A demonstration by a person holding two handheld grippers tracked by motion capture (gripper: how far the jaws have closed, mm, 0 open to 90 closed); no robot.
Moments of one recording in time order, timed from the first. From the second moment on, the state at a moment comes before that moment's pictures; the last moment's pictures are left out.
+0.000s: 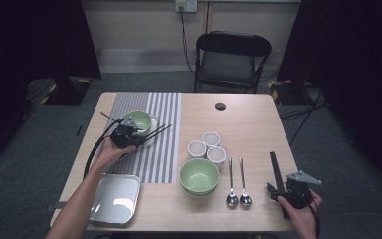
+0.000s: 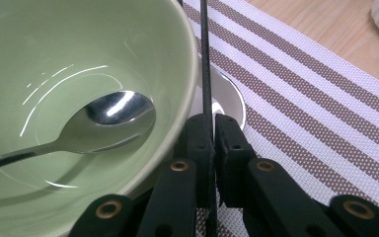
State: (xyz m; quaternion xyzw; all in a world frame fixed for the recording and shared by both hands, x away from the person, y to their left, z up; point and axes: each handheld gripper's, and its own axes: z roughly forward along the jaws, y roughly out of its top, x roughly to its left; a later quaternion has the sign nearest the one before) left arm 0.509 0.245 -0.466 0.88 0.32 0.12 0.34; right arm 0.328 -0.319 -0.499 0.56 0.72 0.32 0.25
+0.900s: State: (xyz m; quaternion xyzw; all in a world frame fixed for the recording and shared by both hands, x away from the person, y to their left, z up) left arm 0.500 0.234 -0.454 0.87 0.30 0.14 0.37; right arm 0.328 -0.319 -0.499 0.56 0.72 0.32 0.25
